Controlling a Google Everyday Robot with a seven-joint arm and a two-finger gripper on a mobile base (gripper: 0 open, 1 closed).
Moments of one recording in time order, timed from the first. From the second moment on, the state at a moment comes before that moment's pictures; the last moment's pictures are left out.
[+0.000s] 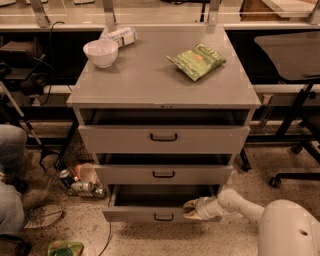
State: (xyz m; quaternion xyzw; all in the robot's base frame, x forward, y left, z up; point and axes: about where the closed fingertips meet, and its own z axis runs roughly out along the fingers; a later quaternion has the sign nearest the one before) arm 0.587 -0.150 0.187 -0.68 0.64 0.15 0.33
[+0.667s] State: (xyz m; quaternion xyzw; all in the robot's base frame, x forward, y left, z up) arm 0.542 -0.152 0.186 -0.65 0.67 0.16 0.32
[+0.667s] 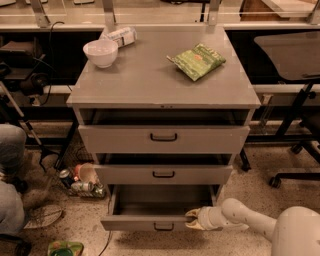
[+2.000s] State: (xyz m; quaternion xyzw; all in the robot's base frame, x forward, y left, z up) arm 0.499 -0.154 0.177 -0.63 0.68 0.17 0.33
